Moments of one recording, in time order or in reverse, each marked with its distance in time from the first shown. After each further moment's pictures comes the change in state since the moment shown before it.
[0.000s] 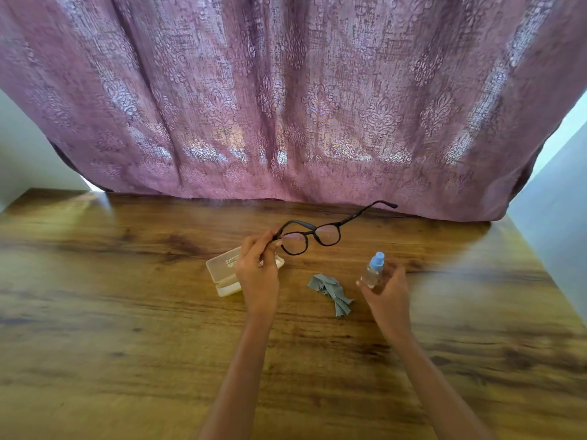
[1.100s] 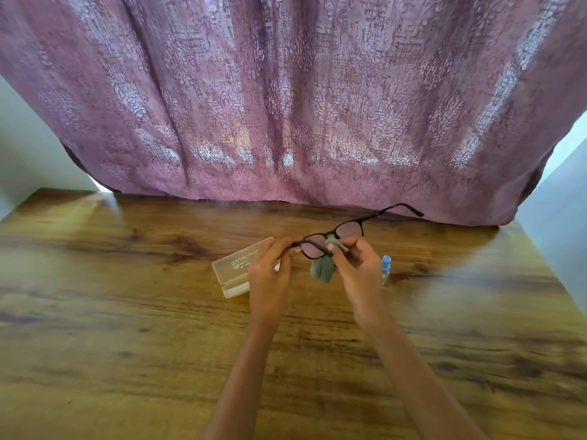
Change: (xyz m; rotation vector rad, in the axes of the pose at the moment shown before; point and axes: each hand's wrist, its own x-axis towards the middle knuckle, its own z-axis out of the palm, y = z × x) left_hand -0.006 0.016 -0.009 0.031 -0.195 0.185; right_hand -0.022 -0.117 0.012 0.583 -0.148 -0.015
